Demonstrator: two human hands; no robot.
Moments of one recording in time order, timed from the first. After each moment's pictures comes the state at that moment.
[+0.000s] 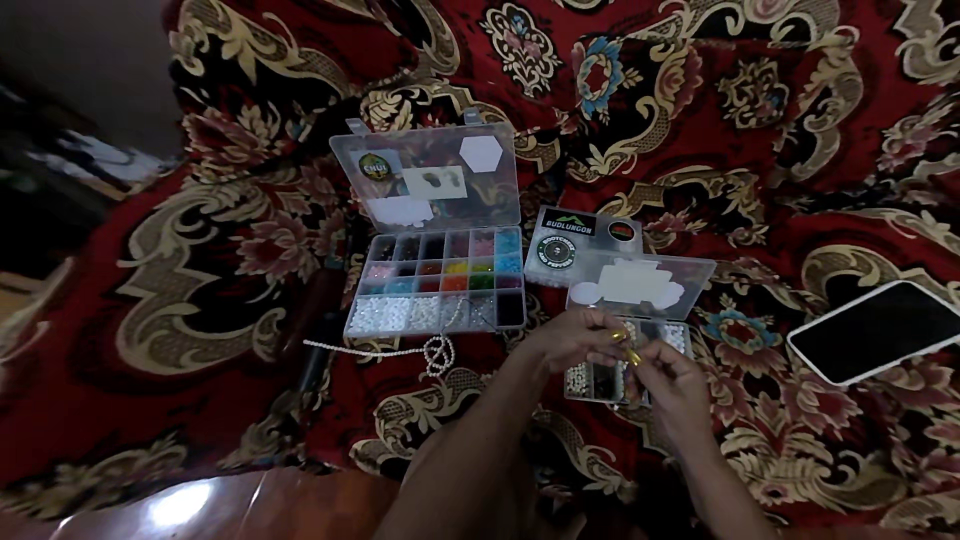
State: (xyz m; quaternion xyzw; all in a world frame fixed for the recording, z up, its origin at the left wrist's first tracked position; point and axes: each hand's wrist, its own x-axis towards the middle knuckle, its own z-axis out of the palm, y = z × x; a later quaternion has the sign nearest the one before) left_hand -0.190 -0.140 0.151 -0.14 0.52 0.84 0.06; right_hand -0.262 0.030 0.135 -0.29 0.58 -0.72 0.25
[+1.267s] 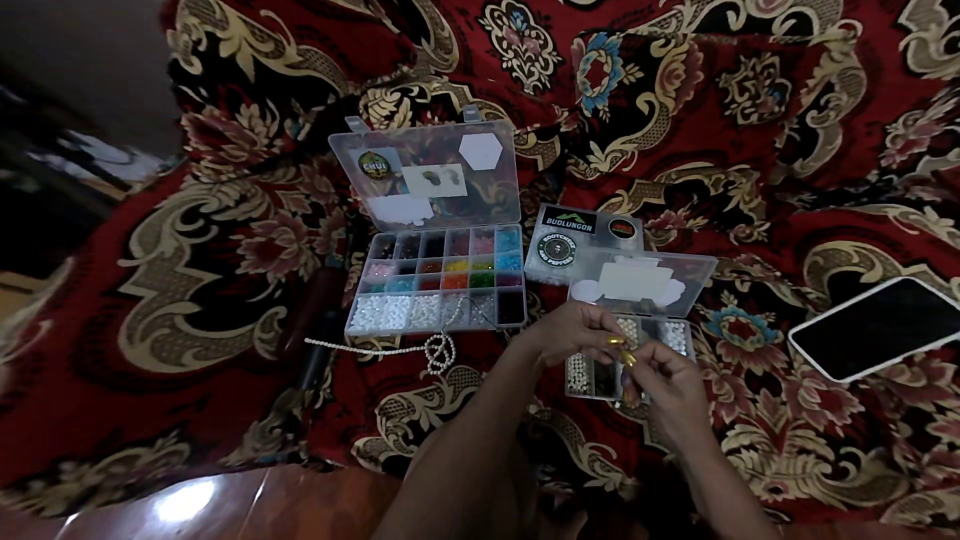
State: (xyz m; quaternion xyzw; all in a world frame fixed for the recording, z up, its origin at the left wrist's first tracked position) left_hand -0.187 -0.151 0.150 -0.09 0.57 0.81 0.06; right_hand -0.261 0.030 0.136 -0.29 0.58 -0.71 0.27
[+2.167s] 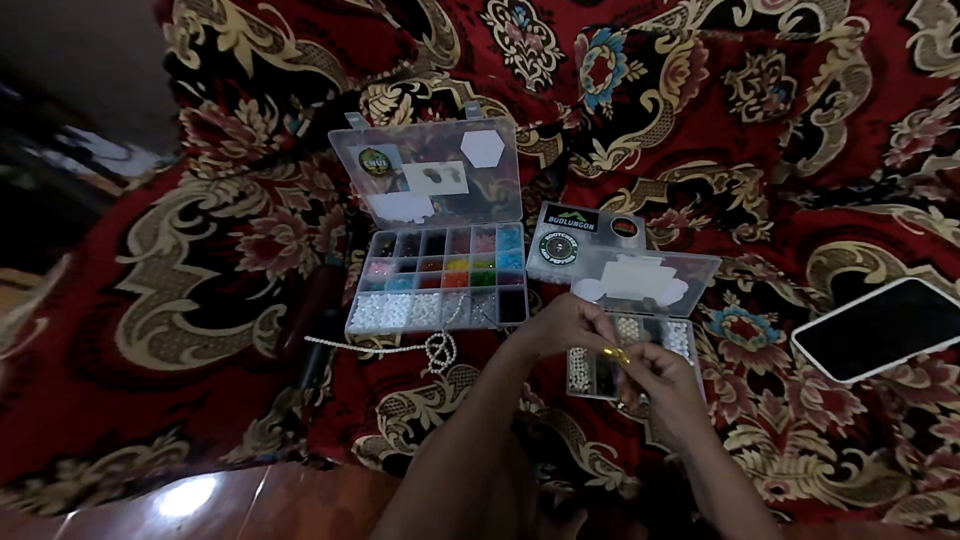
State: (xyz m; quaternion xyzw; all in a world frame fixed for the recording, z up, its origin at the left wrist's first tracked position) left_hand -0.182 -0.163 0.146 -0.04 0.70 0.72 -0.01; right_hand -0.264 0.029 0.141 -0.26 0.61 -0.66 0.36
